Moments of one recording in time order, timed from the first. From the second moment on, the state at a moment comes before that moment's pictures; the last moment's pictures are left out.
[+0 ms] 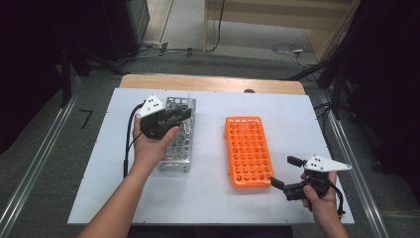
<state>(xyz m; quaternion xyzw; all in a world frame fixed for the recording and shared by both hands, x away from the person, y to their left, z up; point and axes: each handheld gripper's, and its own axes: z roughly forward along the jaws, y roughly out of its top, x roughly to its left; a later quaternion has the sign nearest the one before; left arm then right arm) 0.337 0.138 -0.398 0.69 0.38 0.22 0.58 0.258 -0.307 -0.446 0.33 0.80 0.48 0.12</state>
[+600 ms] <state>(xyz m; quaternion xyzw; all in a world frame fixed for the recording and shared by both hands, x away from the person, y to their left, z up) 0.381 0.131 -0.417 0.66 0.43 0.25 0.56 0.260 -0.310 -0.448 0.34 0.80 0.48 0.12</state>
